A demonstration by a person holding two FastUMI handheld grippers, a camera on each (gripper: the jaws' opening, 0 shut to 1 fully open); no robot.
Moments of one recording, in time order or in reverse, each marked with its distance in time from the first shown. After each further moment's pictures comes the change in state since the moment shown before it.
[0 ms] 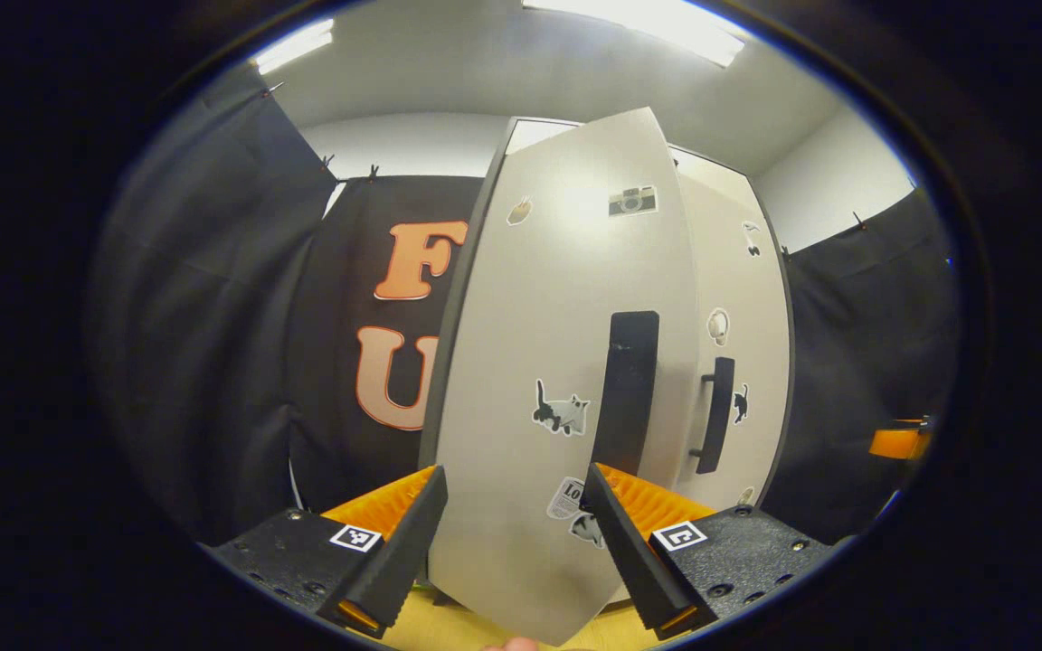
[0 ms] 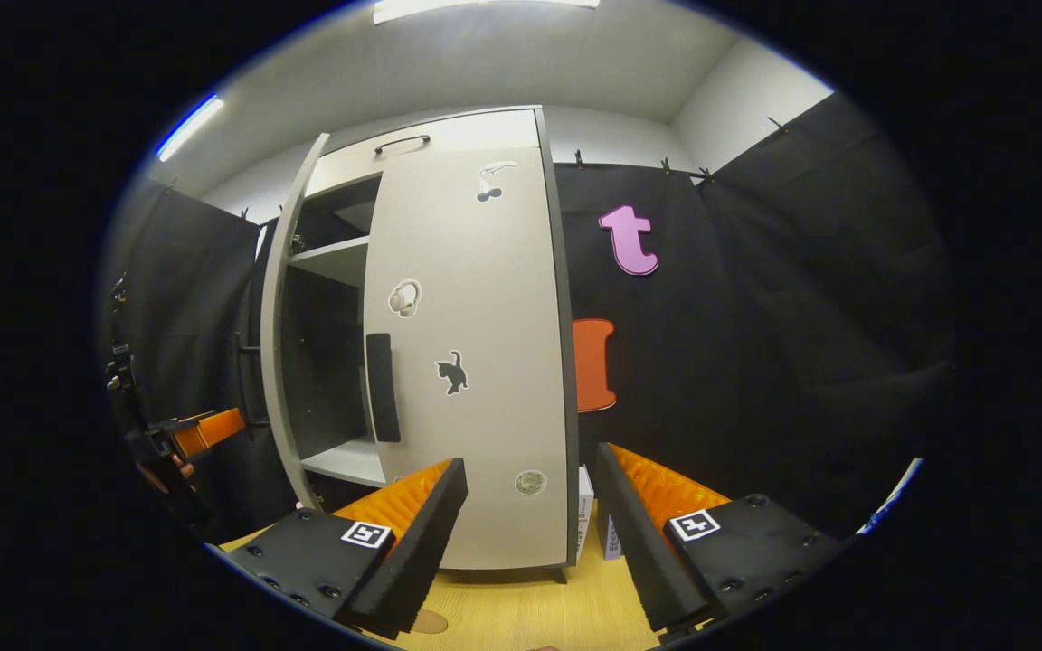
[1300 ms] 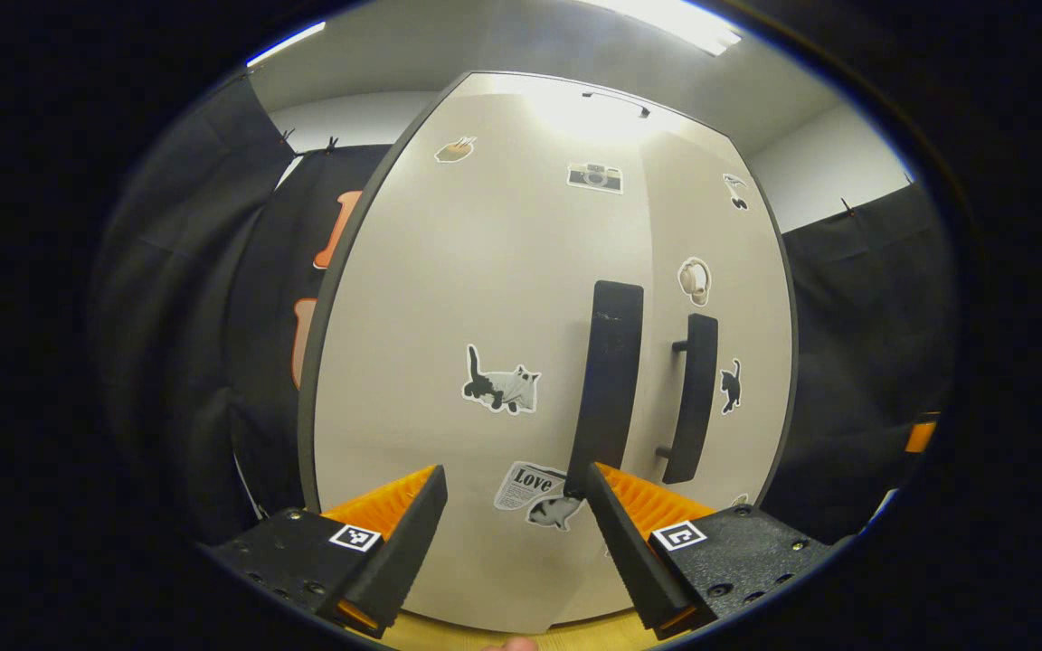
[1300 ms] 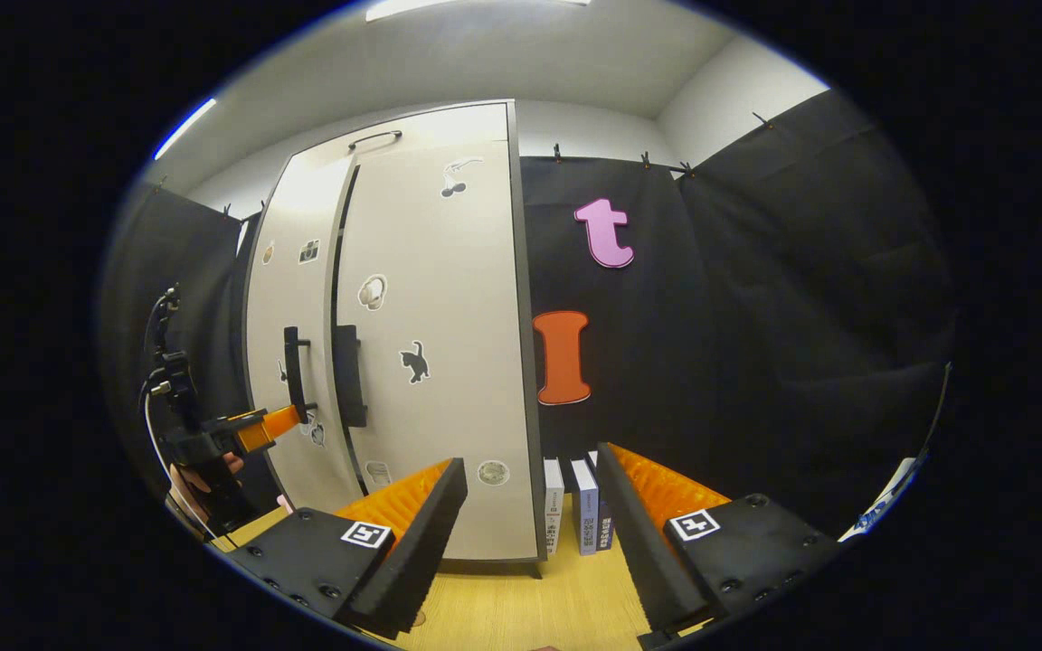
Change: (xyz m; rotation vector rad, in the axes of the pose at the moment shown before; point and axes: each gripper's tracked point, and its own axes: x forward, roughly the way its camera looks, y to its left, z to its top) left arm 0.048 -0.044 -0.025 -0.011 0.056 -0.074; right arm -0.006 -0.033 -0.005 -0.004 0.028 -0.036
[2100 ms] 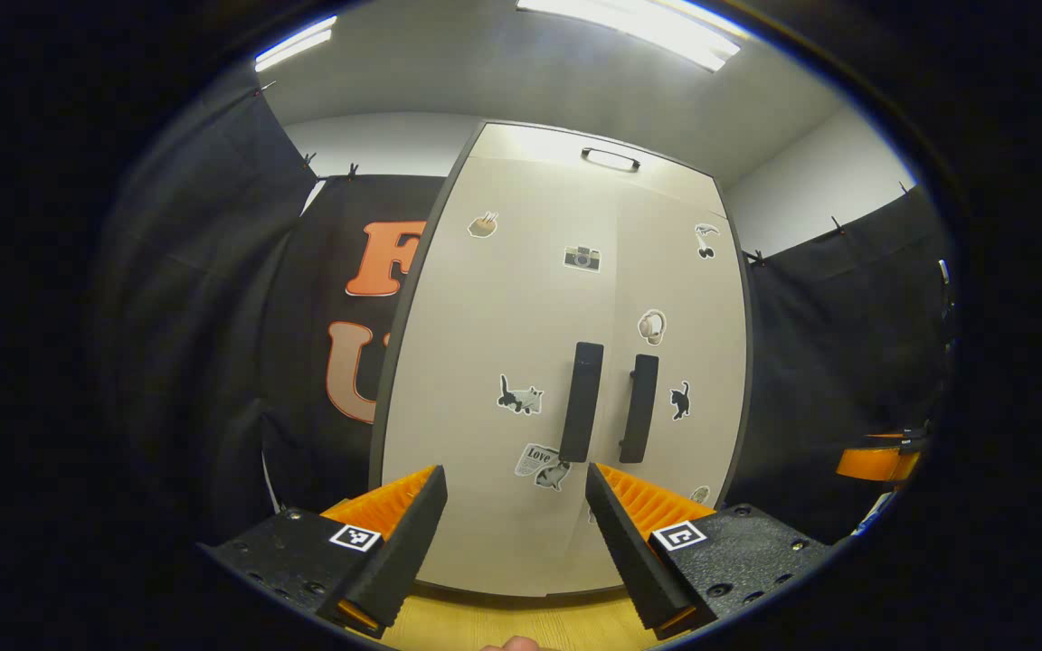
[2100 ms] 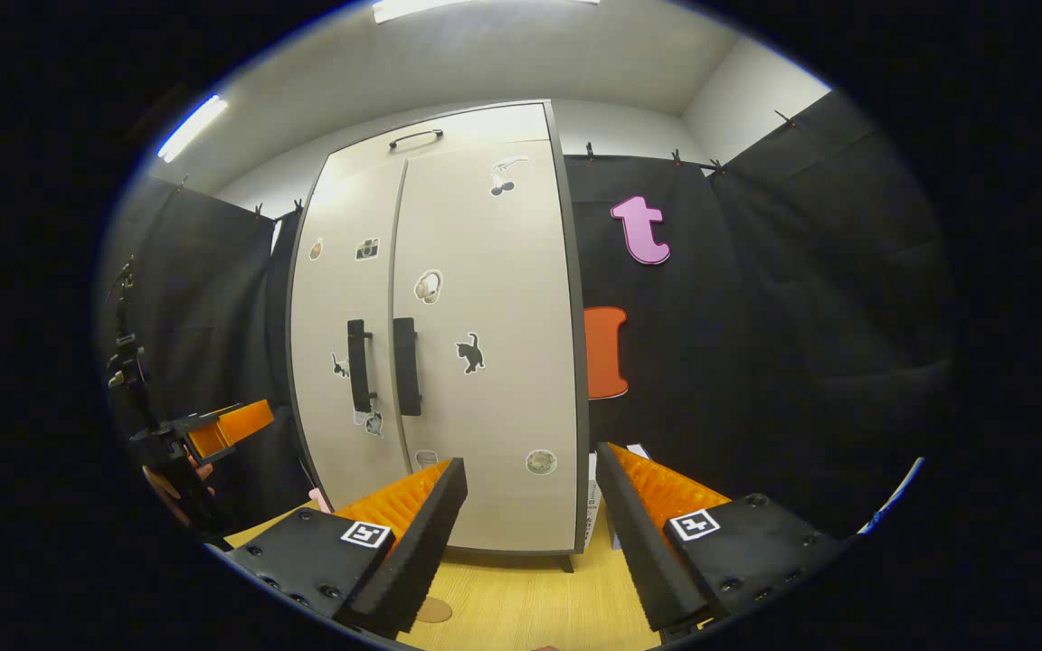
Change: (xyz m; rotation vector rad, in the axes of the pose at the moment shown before) left arm -0.131 0.007 0.041 0.002 -0.060 0.027; right arm -0.020 0.042 -0.011 -0.004 0.004 0.112
